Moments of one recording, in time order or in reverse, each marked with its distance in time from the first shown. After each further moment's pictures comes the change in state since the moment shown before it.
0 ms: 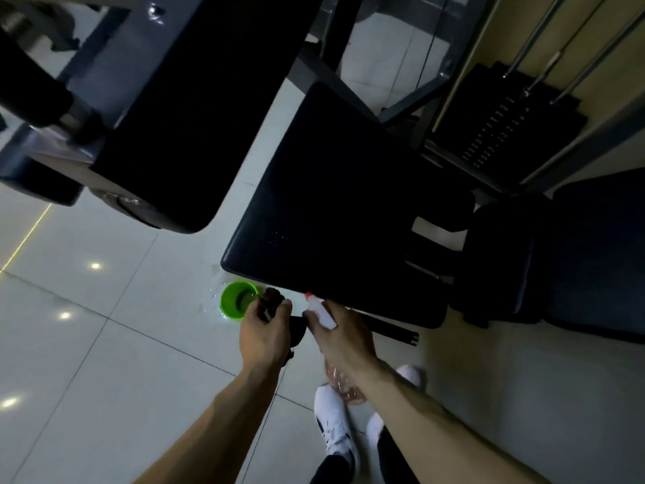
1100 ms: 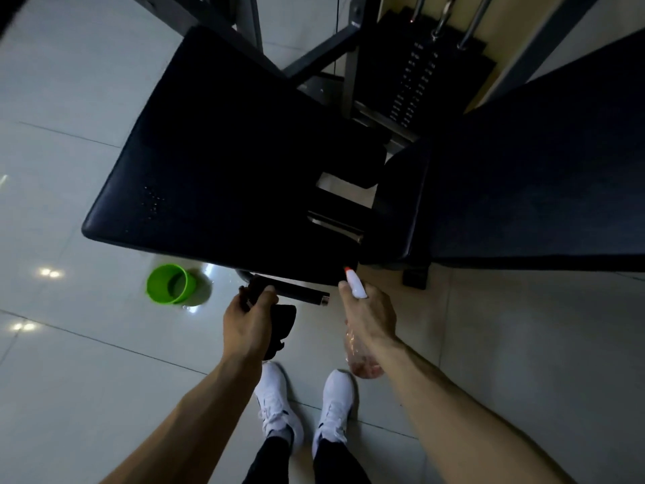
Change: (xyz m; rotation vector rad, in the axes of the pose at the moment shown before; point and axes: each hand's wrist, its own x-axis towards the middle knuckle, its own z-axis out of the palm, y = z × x) left_hand -0.103 -0.049 0.150 -0.062 -0.148 -0.074; right_hand -0.040 0.230 -0.109 0.209 0.244 0.344
